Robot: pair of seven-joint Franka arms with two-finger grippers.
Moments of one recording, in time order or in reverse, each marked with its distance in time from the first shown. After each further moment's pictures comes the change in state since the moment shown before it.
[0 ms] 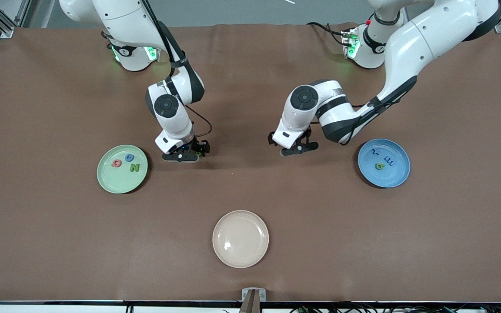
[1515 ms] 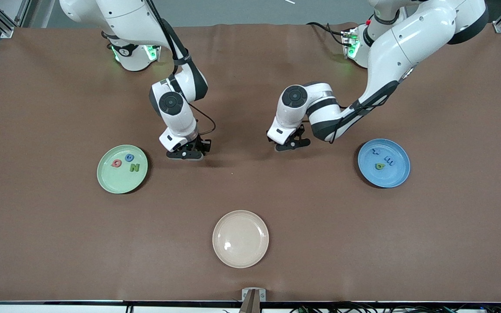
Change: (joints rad) left arm -0.105 0.004 0.116 -0.060 0.055 0.100 -0.045; right arm 0.026 0.000 0.000 0.001 0.000 -0.001 0.028
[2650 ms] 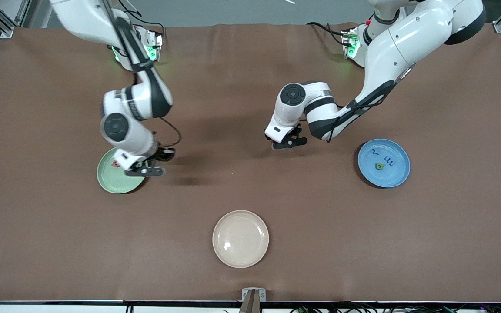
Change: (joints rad) left arm -0.020 0.002 0.003 -0.004 0.001 0.012 0.000; right arm -0.287 -0.128 -0.038 0.137 0.000 -0.433 -0.402
